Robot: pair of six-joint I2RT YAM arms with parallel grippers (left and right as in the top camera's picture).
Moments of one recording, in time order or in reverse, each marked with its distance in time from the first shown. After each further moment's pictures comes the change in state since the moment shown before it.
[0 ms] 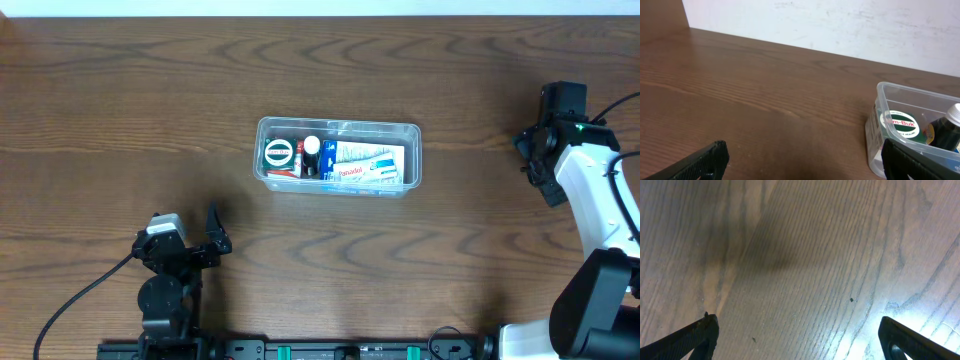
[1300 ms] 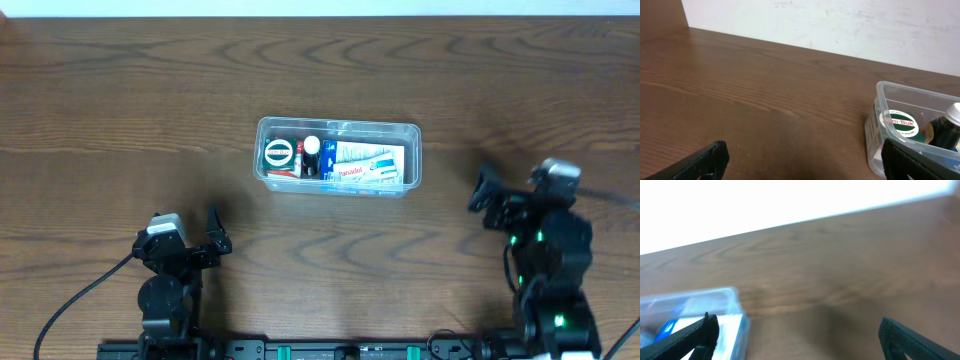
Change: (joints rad) left arm 0.000 0.000 0.001 -0.003 0.003 0.000; right arm 0.204 -1.063 -0.713 0.581 -0.280 -0.768
